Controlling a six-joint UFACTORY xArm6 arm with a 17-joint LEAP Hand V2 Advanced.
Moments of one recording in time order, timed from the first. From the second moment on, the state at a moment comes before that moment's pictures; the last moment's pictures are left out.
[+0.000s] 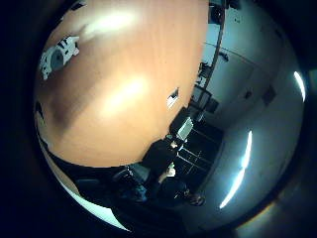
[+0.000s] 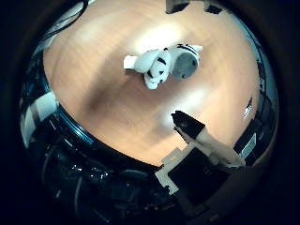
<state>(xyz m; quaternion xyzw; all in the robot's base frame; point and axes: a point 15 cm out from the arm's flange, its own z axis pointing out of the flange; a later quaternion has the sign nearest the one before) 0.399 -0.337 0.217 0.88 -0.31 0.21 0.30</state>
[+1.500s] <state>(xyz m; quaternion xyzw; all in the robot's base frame) 0.417 -0.330 0.162 0.89 -0.28 0.19 0.29</state>
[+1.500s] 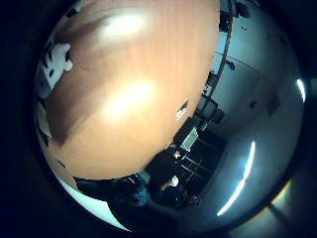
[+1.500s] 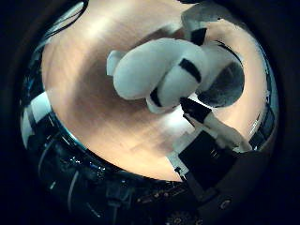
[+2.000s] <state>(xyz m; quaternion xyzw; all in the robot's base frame) 0.431 -0.325 0.241 0.87 -0.28 0.26 0.30</state>
